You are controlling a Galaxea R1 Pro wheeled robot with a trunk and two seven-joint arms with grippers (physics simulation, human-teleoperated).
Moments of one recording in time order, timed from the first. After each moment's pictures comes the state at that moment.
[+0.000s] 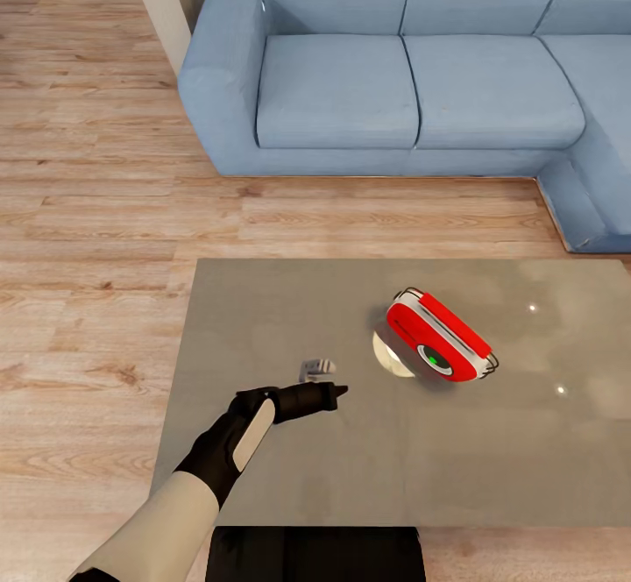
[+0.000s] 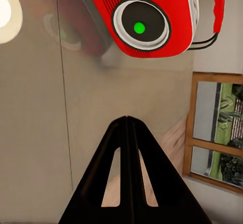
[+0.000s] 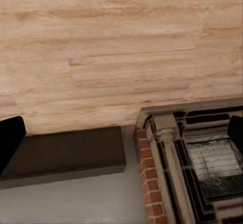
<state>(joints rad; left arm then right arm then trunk) -0.71 -0.17 -0.27 -0.79 0.42 0.52 -0.51 0.09 -0.04 -1.39 -1.11 1.22 0.07 0.97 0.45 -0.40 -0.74</state>
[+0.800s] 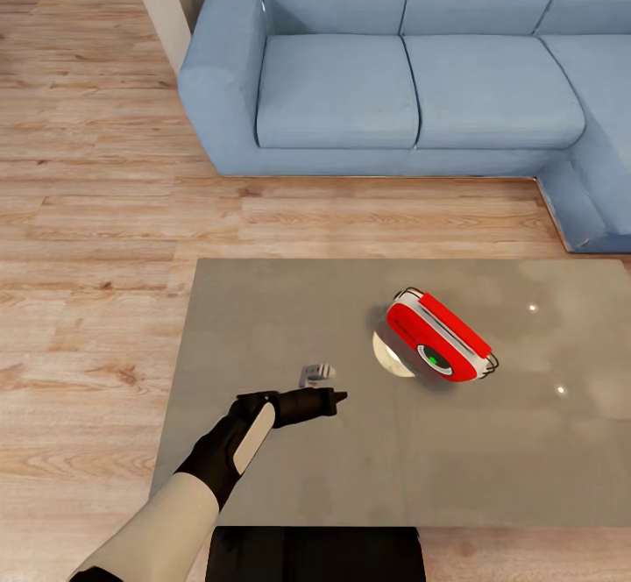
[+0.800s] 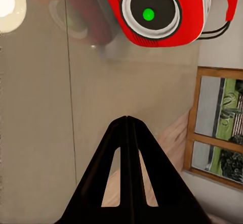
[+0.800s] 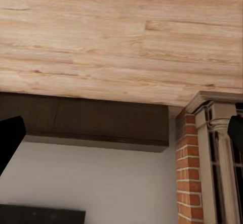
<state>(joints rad) -0.71 -0.17 -0.27 -0.75 0.42 0.52 -0.51 0.07 0.03 -1.22 -0.24 1.27 -0.04 0.24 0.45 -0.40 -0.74</state>
